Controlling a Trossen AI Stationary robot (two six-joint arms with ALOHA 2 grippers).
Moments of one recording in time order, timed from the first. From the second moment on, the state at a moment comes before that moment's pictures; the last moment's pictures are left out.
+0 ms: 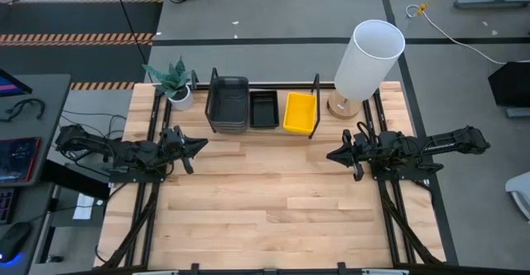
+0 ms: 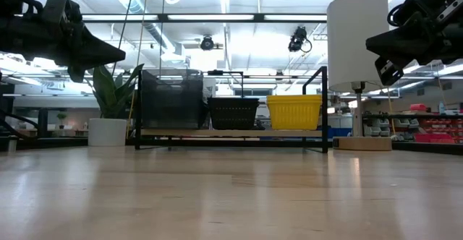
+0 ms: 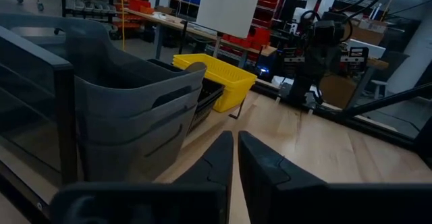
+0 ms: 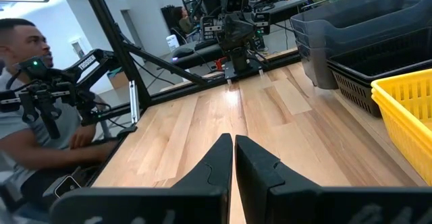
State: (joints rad) left arm -0.25 0.21 0.01 0.15 -0.67 -0.30; right arm 0.08 0.23 0.01 0.19 0.01 0.31
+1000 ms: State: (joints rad) left arm -0.25 0.21 0.01 0.15 -0.67 -0.30; right arm 0.08 0.23 0.01 0.19 0.01 0.31
